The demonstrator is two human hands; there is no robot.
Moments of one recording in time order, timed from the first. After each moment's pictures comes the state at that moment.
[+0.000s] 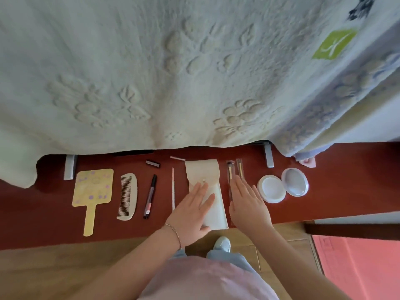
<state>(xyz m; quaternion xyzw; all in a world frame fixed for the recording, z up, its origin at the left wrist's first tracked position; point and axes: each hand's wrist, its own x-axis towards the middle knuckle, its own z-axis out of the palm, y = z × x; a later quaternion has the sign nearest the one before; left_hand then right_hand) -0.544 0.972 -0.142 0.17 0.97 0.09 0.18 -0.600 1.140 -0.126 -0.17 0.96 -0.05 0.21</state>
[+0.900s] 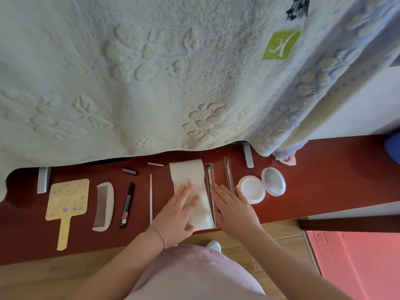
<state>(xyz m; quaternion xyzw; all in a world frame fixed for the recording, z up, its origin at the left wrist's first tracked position) -0.561 0.989 -0.154 0.14 0.96 0.17 0.16 -0.610 1.179 -0.146 -0.28 0.94 0.02 0.18</state>
